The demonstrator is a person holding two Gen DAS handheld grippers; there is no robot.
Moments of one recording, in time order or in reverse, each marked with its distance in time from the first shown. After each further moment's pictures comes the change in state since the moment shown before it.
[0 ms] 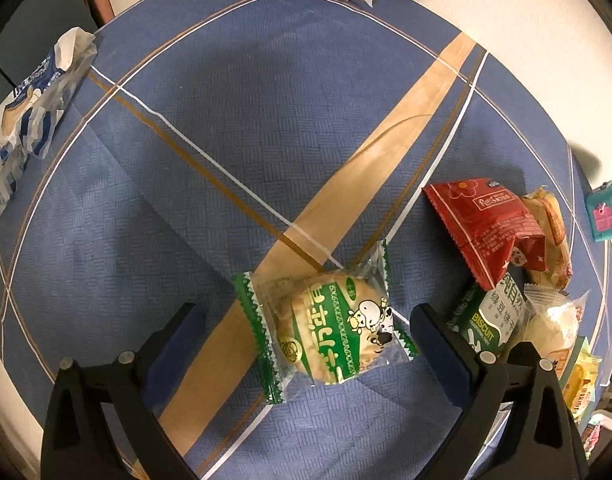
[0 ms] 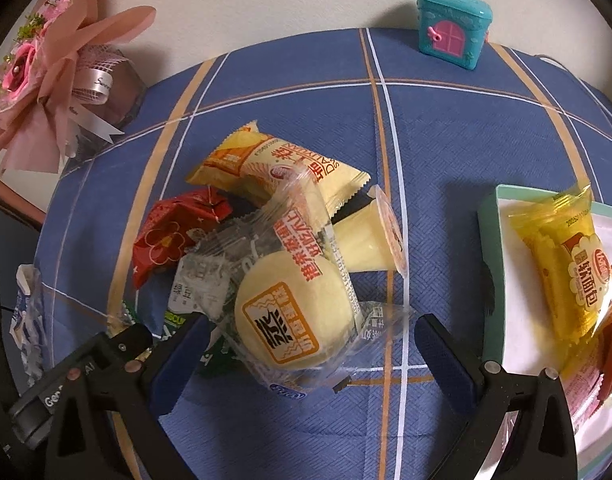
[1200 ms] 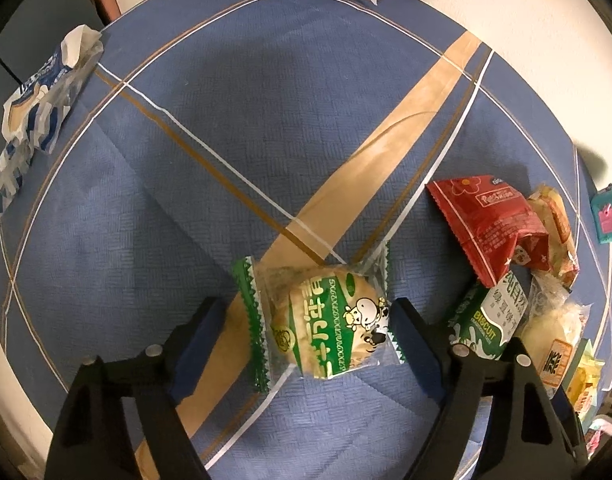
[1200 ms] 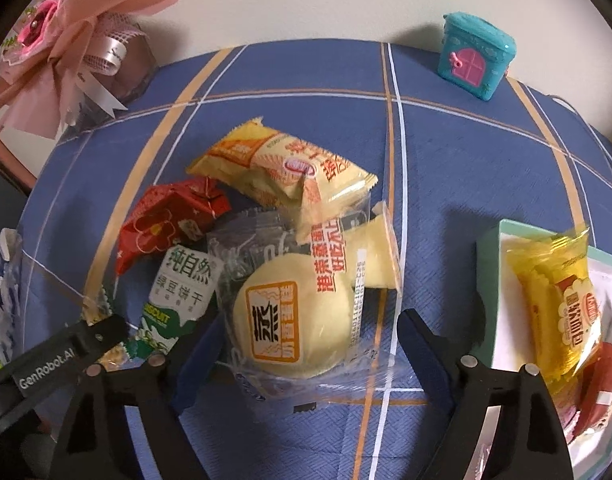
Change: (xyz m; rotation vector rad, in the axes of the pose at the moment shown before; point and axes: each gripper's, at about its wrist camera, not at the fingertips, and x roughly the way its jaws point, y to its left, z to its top) left arm -0.002 -0.006 -0.012 -0.007 0.003 0.030; right arm 0.014 0.009 -0.003 -0.134 -0.016 -0.071
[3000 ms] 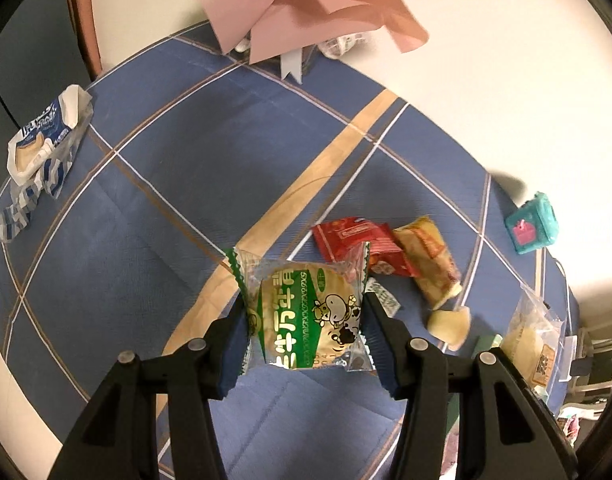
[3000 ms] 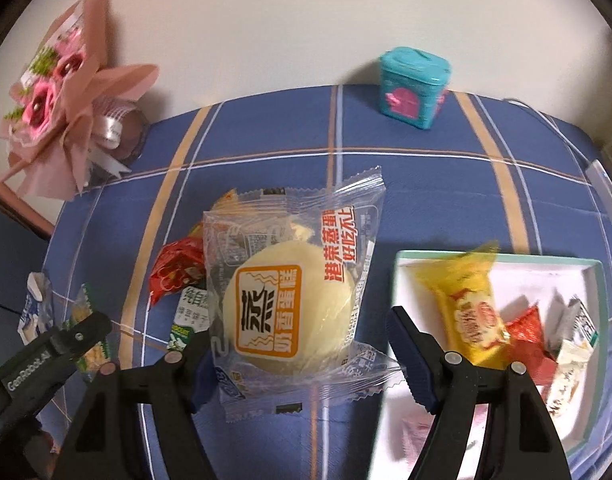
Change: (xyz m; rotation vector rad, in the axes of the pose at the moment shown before) left arm -0.111 -0.026 -0.015 0.038 -0.147 -0.187; right arm -0.090 -0.055 0.013 0.128 -0.059 0.028
